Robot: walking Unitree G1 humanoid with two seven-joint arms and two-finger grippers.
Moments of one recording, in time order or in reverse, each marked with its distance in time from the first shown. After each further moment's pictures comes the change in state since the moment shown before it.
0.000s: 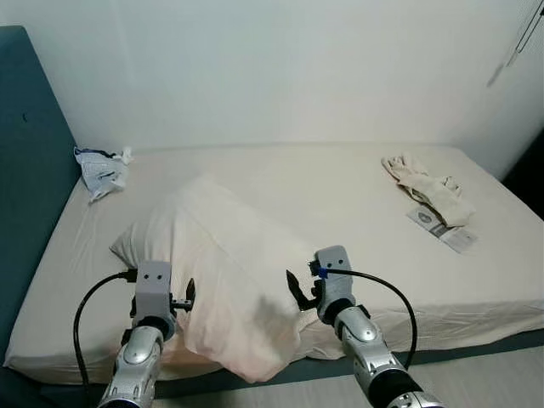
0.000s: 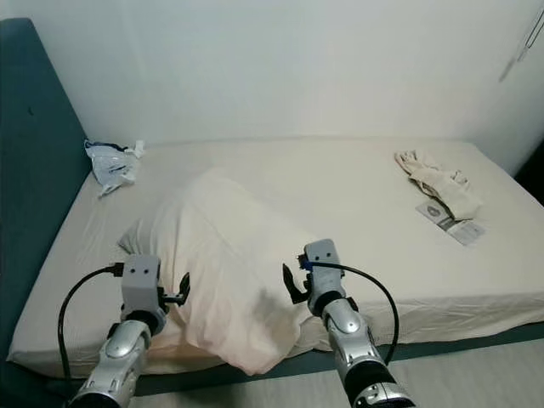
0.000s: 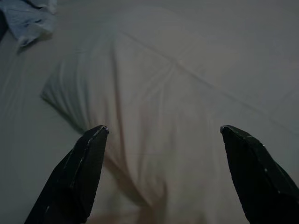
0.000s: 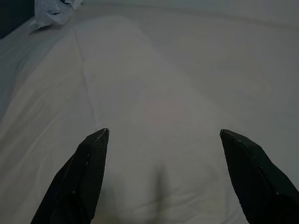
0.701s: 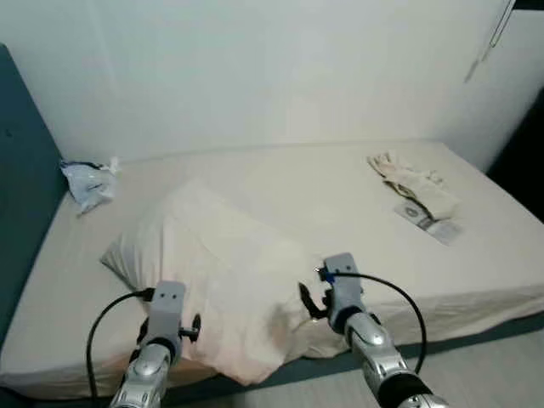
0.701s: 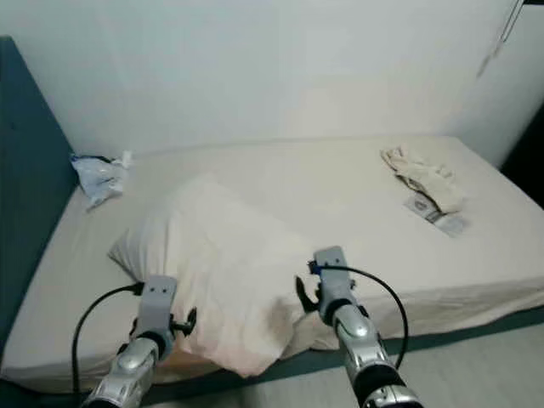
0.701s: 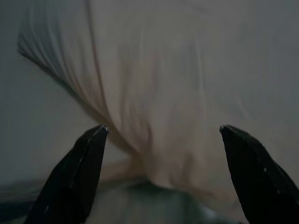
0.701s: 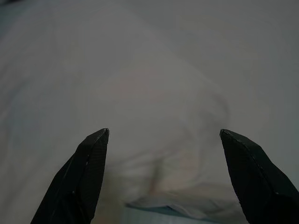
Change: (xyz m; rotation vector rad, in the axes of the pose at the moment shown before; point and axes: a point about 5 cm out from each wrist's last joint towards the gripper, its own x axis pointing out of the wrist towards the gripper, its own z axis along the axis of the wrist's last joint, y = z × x) left arm -0.015 -0.007 -0.039 0.053 0.212 0.030; right arm -0.003 -0.009 -0.012 0.001 0.122 0.023
